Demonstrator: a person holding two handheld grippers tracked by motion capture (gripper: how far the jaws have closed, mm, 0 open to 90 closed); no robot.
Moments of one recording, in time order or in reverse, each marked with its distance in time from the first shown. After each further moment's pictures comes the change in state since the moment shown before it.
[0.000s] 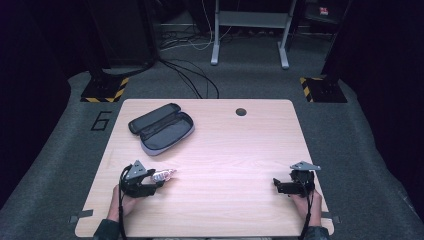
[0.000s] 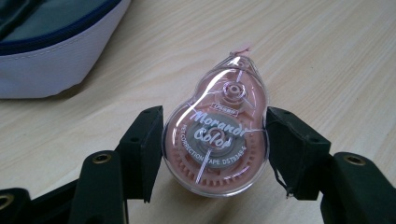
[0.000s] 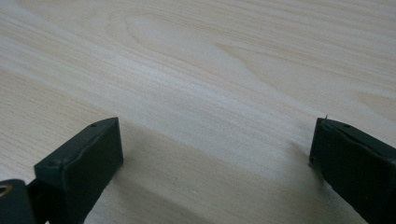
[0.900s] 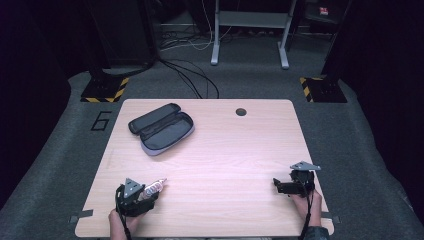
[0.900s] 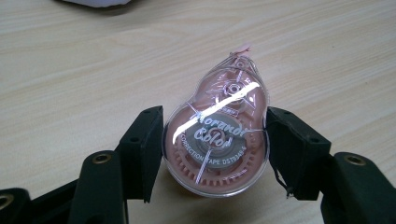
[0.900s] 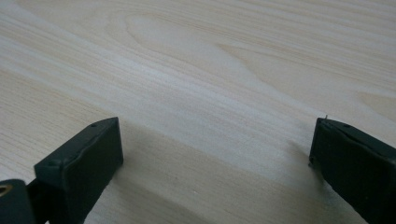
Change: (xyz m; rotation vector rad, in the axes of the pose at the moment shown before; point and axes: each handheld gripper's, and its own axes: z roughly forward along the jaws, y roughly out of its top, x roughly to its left) left arm -0.051 -0.028 -0.026 0.022 0.241 -0.240; right arm 0.000 0.000 0.000 -0.001 -0.001 0.001
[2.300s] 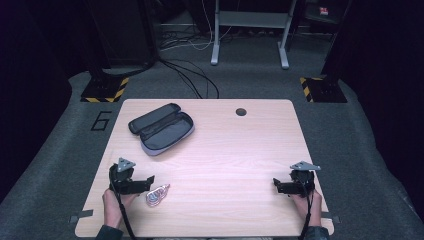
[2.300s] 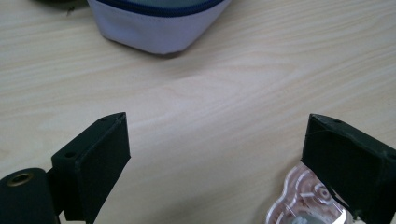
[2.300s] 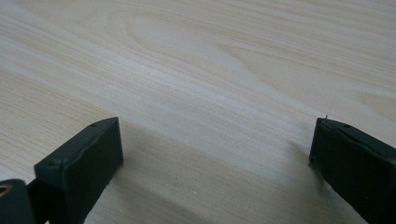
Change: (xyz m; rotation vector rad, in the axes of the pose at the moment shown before) left arm 0.046 0.056 0.014 0.049 0.027 -0.031; right arm 0.000 0.000 0.000 0.001 0.000 -0.002
